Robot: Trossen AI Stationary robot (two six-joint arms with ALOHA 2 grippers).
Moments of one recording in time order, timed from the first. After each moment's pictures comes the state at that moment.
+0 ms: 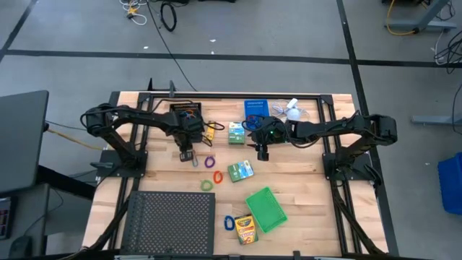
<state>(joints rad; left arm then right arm) 0.35 1.58 0.78 -0.63 -0.02 0.13 -0.19 1.51 0.79 0.00 0.00 -0.26</state>
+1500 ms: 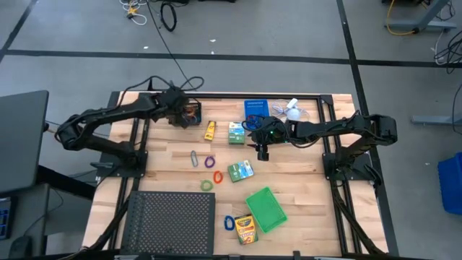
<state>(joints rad) 0.64 1.24 0.78 -0.46 -0.34 0.07 -0.19 1.51 0.79 0.00 0.00 -0.27</state>
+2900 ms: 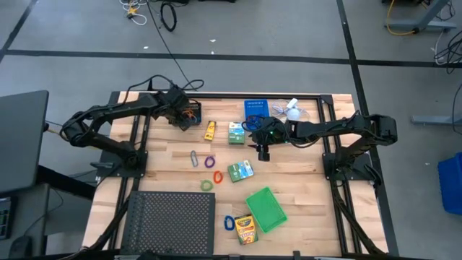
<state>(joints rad) 0.70 1.31 0.78 -0.50 -0.16 0.06 -0.19 1.51 0.79 -0.03 0.00 -0.27</state>
